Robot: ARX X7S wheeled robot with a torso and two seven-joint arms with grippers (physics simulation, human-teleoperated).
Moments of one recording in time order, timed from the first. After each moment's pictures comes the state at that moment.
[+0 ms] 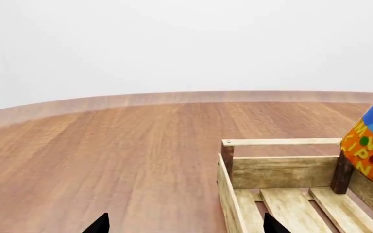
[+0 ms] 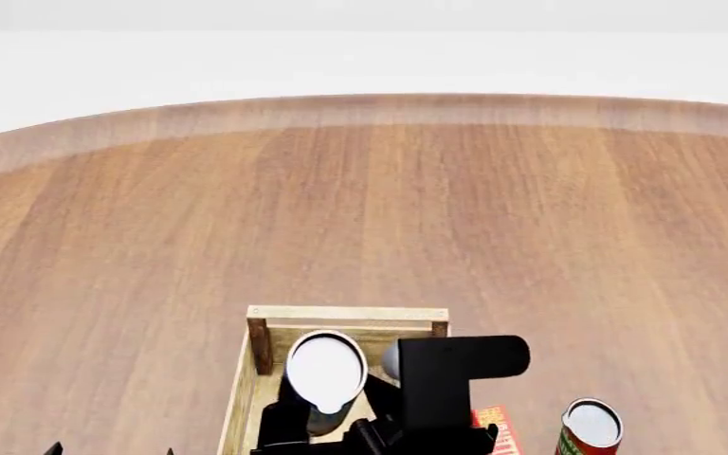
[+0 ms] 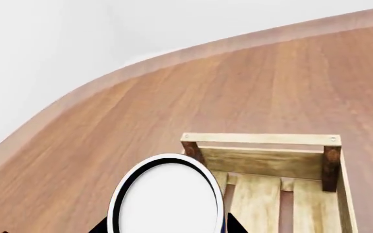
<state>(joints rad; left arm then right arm) -0.03 -0.29 0.39 -0.03 -0.29 0.10 -0.33 0.42 0.21 -0.26 -0.27 0.83 0.86 0.29</state>
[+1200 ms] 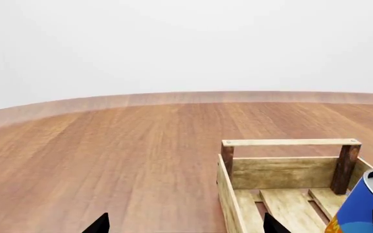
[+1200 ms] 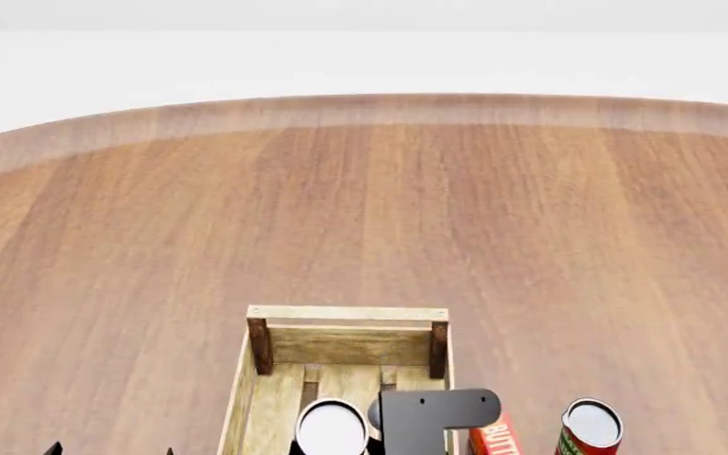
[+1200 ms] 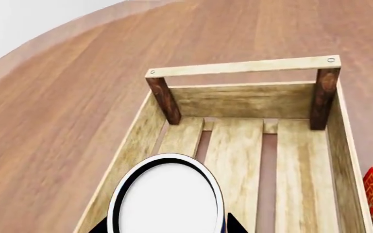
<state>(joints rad) -0.03 -0.30 0.40 -0.03 -0.31 0.11 -0.35 0.40 0.18 -0.38 -0.01 0.72 0.72 0.25</state>
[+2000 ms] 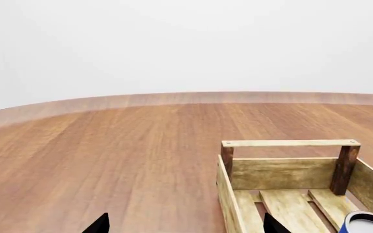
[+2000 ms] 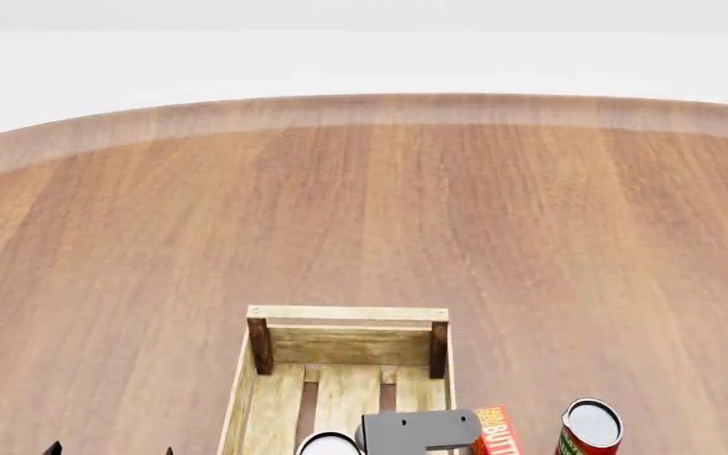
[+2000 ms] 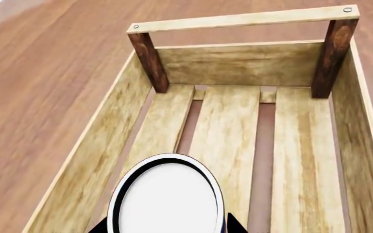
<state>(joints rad) -0.03 -0.31 0.41 -0.02 -0.31 0.11 -0.35 0.41 0.16 -0.45 0.14 0.67 0.68 0.24</state>
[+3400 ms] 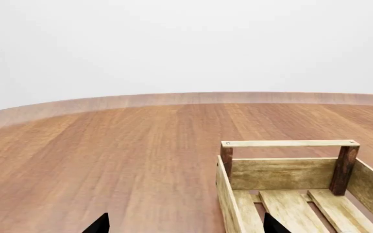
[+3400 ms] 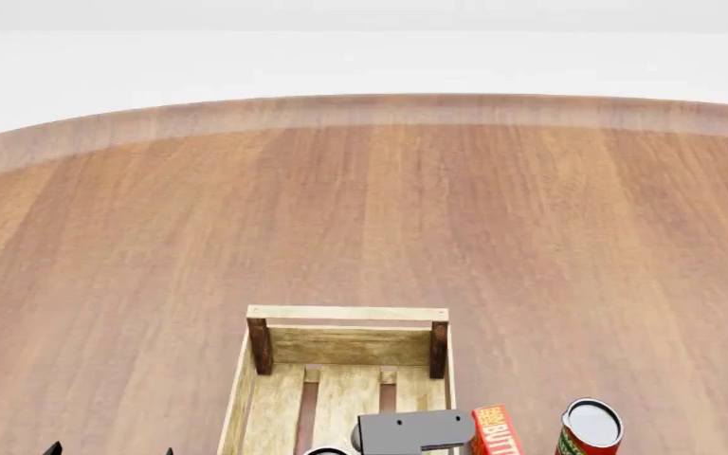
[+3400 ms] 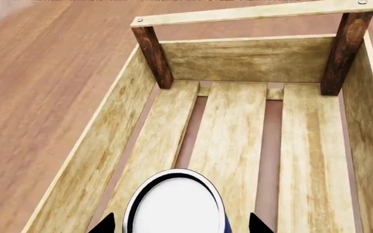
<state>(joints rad) -0.04 -0.32 0.43 -0.02 -0.32 0.11 -0.37 0.43 0.17 -0.48 0.18 0.69 0.66 0.23</state>
